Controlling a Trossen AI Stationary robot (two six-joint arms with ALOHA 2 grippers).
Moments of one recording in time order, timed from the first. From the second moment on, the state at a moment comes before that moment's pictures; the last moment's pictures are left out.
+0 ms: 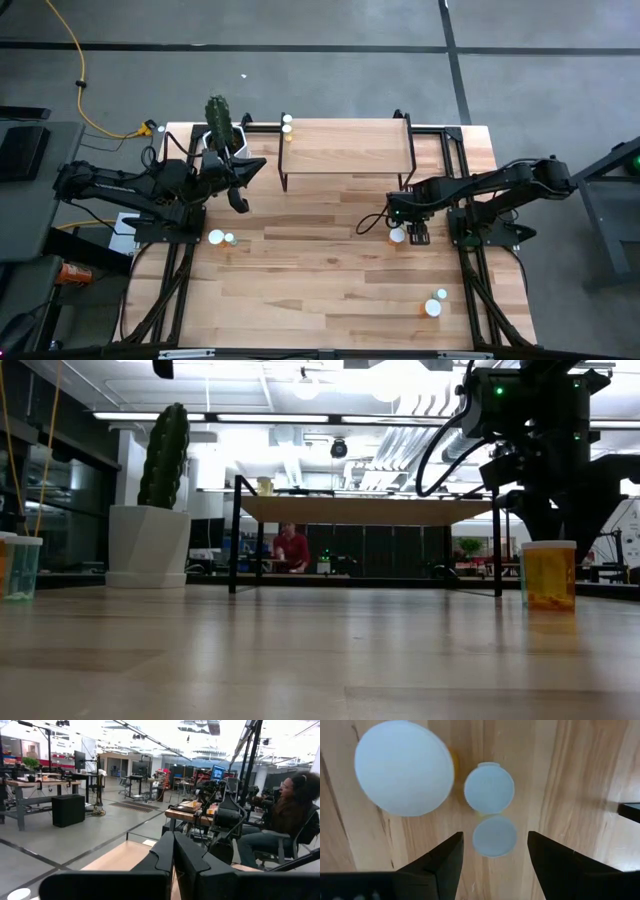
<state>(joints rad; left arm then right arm) 0.00 0.74 0.63 0.27 -0.51 -0.03 0.00 1.30 0.74 -0.96 0.02 -0.01</state>
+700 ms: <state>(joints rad) 0.00 0.74 0.63 0.27 -0.51 -0.03 0.00 1.30 0.78 -1.01 0.02 -0.04</state>
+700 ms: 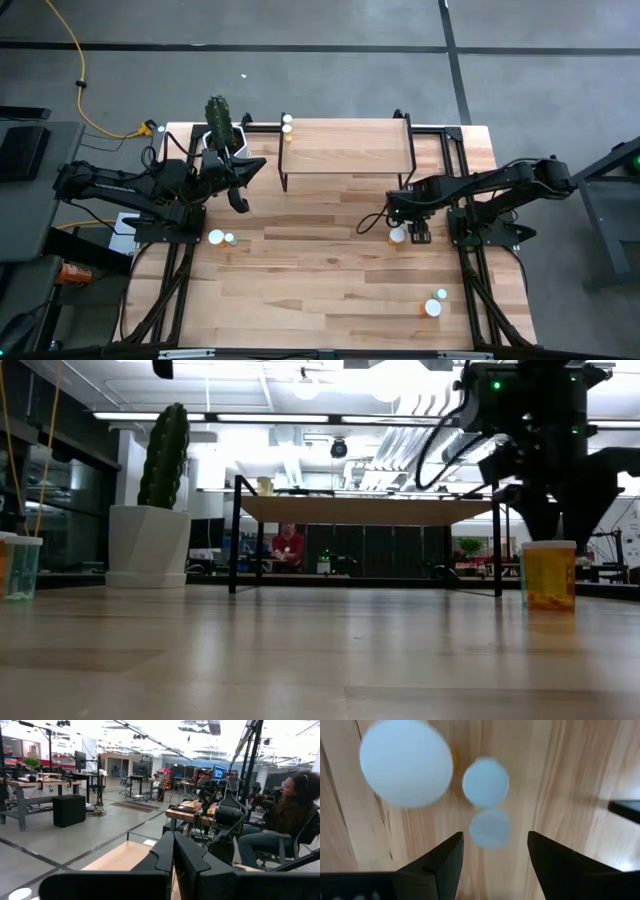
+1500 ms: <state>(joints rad) 0.00 0.74 0.63 0.26 -0.51 -0.03 0.00 1.30 0.77 -0.95 0.01 -0.04</state>
